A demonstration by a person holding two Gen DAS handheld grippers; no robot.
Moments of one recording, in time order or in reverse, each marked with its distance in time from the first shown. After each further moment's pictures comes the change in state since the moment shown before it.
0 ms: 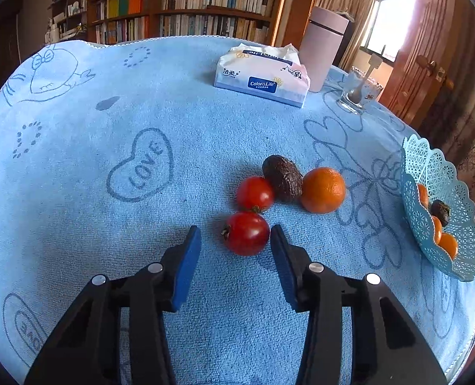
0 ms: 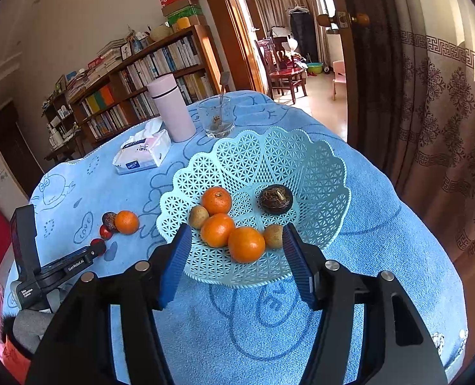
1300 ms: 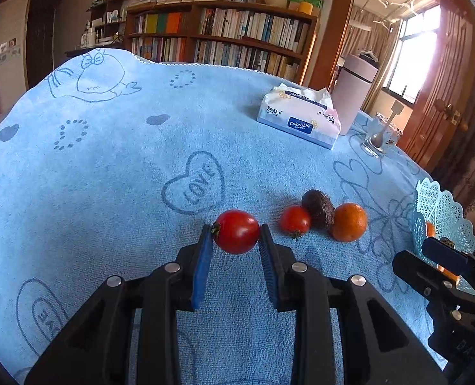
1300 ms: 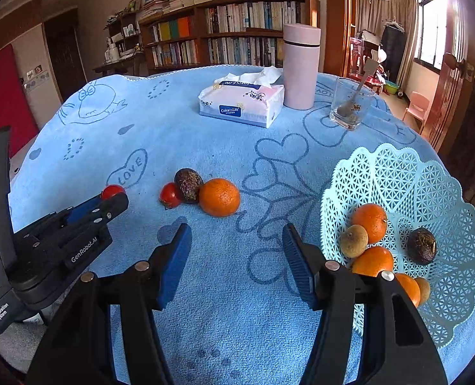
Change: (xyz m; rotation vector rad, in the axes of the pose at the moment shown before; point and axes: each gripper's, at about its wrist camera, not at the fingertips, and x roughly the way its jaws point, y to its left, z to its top) left arm -0.027 0.025 -0.008 -0.118 -0.161 0.074; right arm 0.095 0.147 -0.008 -0.405 0.167 0.144
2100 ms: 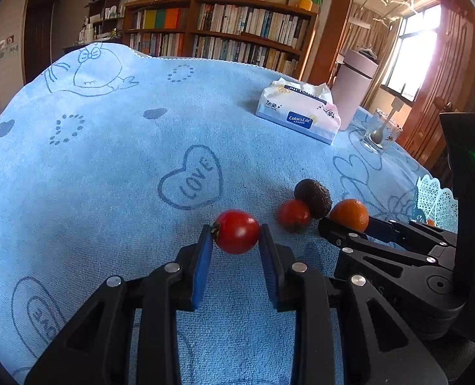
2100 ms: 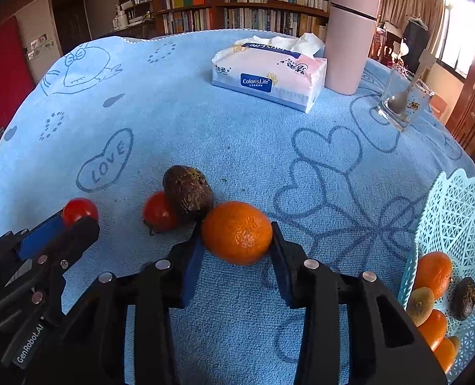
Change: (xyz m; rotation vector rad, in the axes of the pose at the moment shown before) left arm 0.005 0.001 -0.002 -0.003 0.017 -0.013; right arm 0.082 0.016 0.025 -0.064 0.118 0.015
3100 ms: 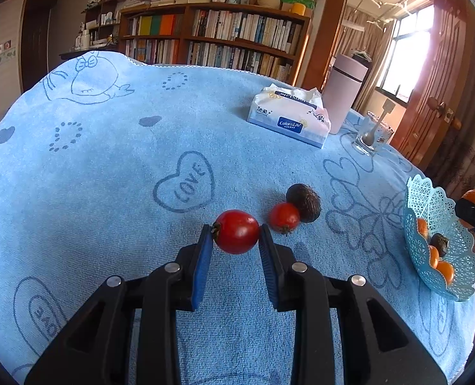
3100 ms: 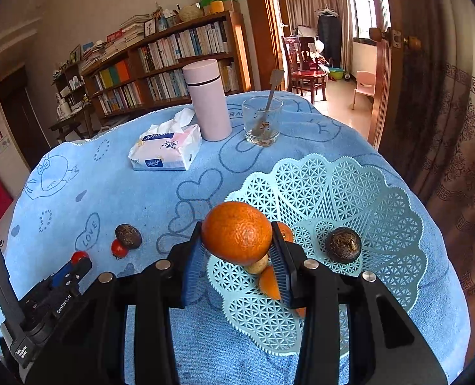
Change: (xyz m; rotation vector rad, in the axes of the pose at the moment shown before) left arm -0.009 -0.005 -0.001 0.016 -0.026 -0.018; right arm -0.134 -0.095 -0.040 0.359 -0.225 -0.148
